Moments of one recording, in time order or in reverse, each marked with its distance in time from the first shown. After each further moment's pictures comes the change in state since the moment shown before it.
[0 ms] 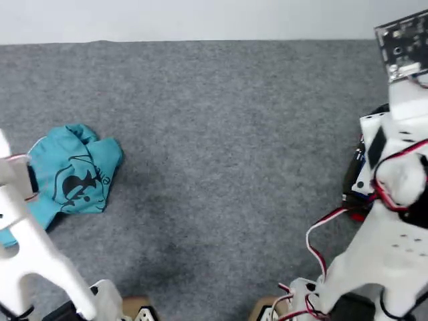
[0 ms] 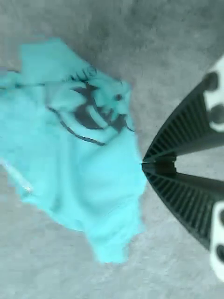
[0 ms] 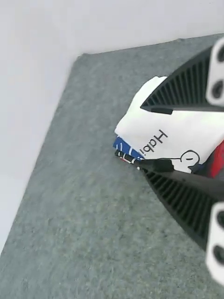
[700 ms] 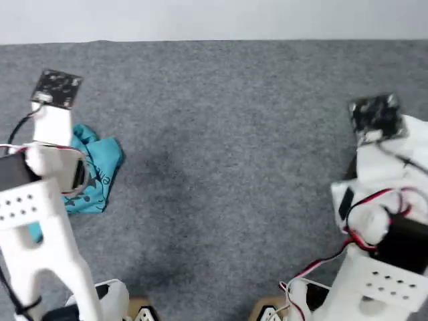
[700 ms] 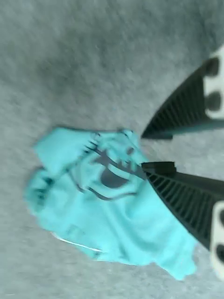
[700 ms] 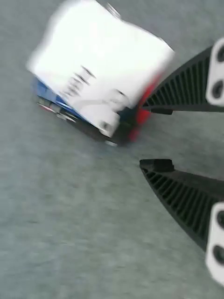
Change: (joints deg) left arm 15.1 0.4 0.7 1.5 -9.8; right arm 1.8 -27.5 48.6 0.1 -3.8
